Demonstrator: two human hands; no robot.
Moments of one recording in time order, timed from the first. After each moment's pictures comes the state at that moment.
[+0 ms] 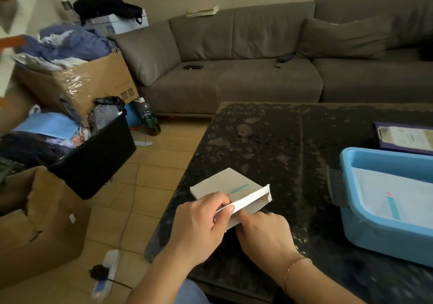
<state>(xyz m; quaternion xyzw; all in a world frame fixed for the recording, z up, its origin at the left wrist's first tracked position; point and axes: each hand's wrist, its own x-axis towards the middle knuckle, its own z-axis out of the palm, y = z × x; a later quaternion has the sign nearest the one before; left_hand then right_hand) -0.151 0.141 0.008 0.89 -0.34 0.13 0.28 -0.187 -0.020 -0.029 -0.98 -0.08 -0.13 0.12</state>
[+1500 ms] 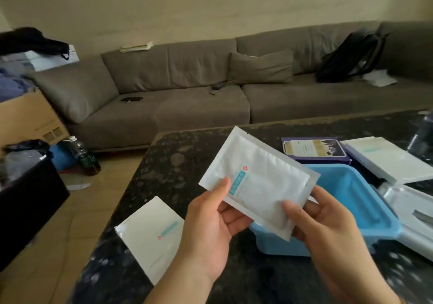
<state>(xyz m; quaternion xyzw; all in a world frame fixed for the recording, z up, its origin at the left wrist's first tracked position) -0.223 -0.042 0.116 0.52 -0.04 -0.25 0.82 -0.306 -0.171 0.089 -0.60 0.19 -0.25 0.74</state>
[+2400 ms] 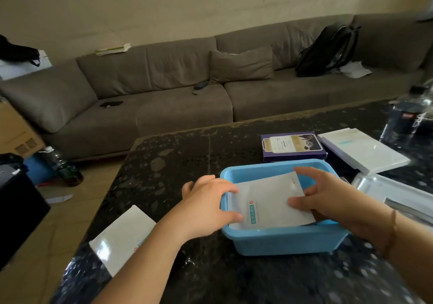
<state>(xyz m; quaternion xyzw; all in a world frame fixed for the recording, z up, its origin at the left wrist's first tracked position) -0.165 -0.081 0.101 0.90 -0.39 -0.13 0.15 -0.292 -0.289 0.094 -0.79 0.33 0.02 0.51</state>
